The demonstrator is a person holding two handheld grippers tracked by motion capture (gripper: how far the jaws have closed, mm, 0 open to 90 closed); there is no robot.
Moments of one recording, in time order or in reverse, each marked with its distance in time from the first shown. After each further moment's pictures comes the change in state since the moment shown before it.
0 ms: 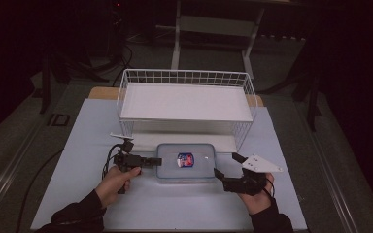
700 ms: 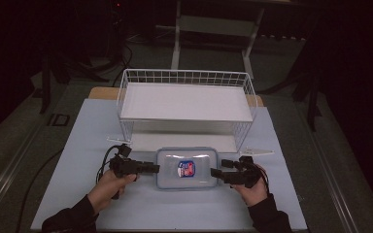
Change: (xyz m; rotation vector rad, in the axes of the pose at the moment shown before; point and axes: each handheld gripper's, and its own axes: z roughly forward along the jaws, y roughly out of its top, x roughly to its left) left arm -0.020 -0.012 -0.012 0.036 -0.004 0.189; right arm -0.034 -0.015 0.034 0.197 0.255 0.310
